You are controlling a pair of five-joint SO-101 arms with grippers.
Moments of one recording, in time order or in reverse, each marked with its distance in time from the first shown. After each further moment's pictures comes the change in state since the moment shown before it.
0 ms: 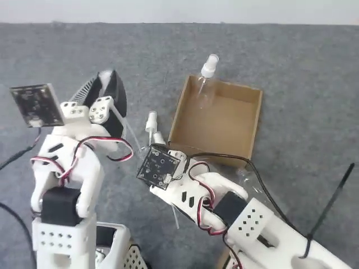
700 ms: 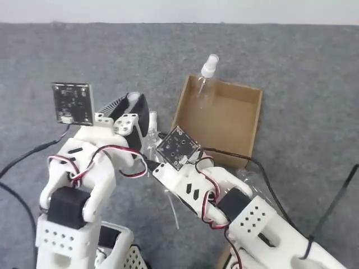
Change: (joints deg) left arm 9.1 0.0 0.1 10.2 -2.1; right arm 4.7 0.0 0.9 -5.5 -12.7
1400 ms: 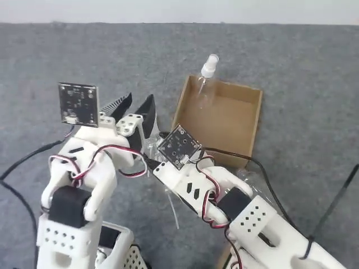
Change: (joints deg) left arm -0.2 0.0 1.2 -1.6 -3.7; right arm 0.4 0.0 0.0 -0.2 -0.1
